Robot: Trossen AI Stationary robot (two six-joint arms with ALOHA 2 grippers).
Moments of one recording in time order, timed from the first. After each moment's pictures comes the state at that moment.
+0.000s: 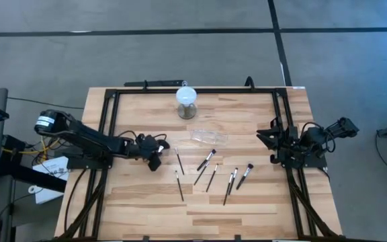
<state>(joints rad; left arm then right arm) -0.15 1.36 0.30 0.14 -0.38 -0.57 0.40 0.00 0.03 0.31 0.53 -0.11</state>
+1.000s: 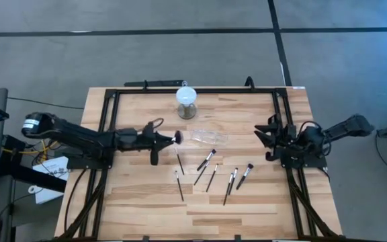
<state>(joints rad) -0.06 1.12 0.29 0.64 -0.20 -0.17 0.29 0.34 0.03 0.75 0.44 -0.15</state>
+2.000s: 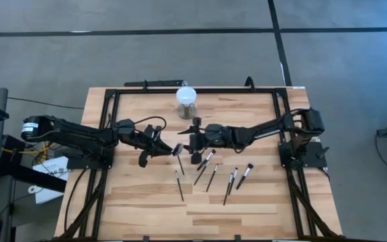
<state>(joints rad) 0.07 1.13 0.30 0.76 0.40 -0.30 0.04 1.79 1.07 0.43 0.15 -0.42</state>
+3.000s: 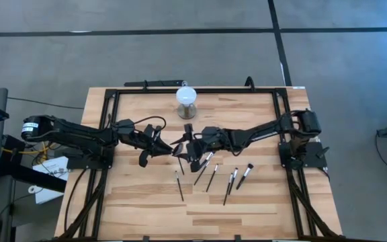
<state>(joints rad) 0.07 1.13 0.30 0.77 0.39 -0.32 0.08 1.83 1.14 0.46 -0.02 -0.52</state>
